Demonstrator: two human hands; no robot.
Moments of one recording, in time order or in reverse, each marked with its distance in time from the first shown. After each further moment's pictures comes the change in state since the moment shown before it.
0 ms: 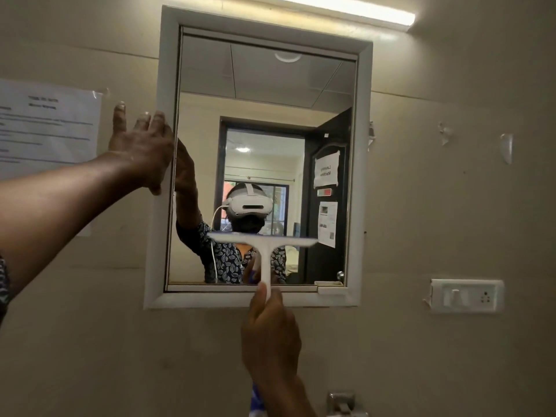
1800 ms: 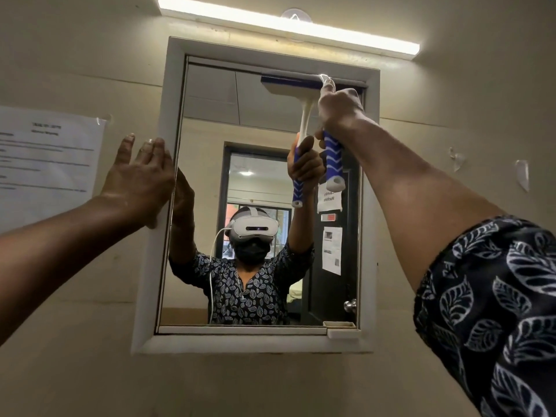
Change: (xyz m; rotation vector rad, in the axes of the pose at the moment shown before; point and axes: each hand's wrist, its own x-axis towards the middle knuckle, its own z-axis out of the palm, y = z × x) left_hand -0.005 0.007 0.001 0.159 0.044 -0.041; right_hand 0.264 -0.169 -0.160 0.032 0.123 -0.173
